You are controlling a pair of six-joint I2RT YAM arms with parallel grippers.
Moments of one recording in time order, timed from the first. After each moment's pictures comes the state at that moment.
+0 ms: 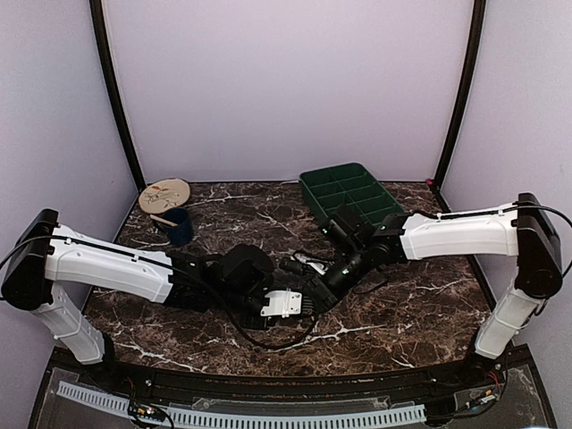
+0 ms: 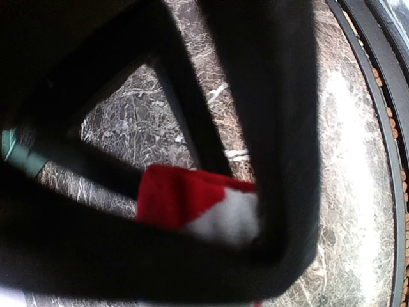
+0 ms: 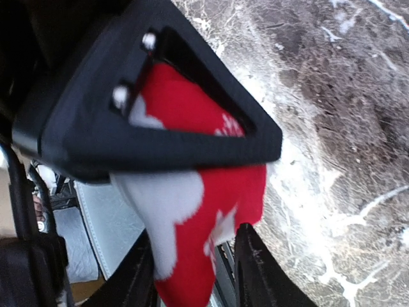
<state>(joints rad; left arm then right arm) -1.17 1.58 0.96 -0.22 -0.07 0.63 0.95 1.68 1.13 -0.50 -0.73 0.26</state>
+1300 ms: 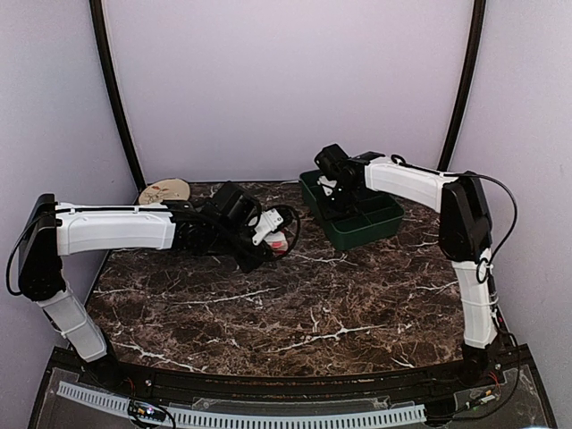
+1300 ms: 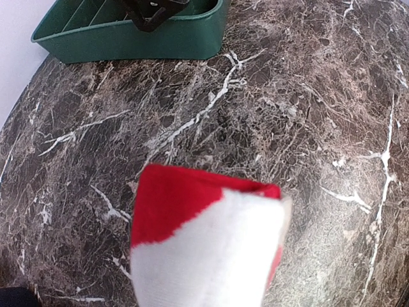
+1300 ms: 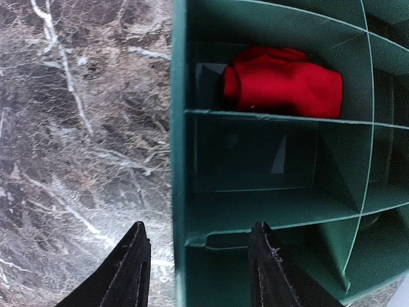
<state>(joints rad) -0.88 1.66 1.21 -0.40 -0.05 0.17 0.63 2.19 1.94 -0.85 0.18 0.21</state>
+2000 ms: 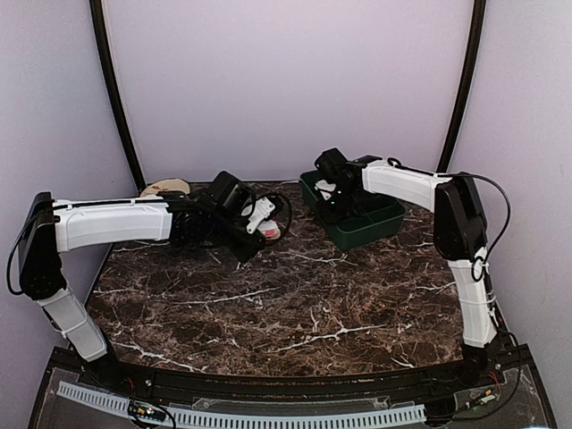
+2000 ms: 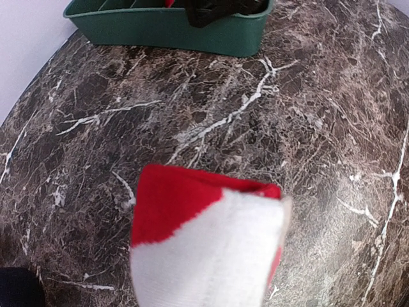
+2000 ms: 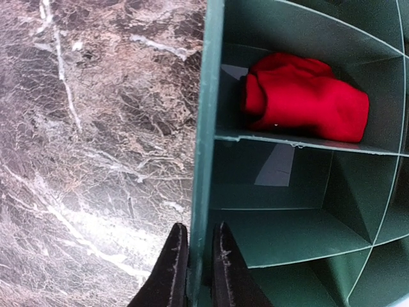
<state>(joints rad) -0.83 1.66 1.25 -0.44 -0.07 0.10 0.61 2.26 1.99 -0.86 0.14 0.10</state>
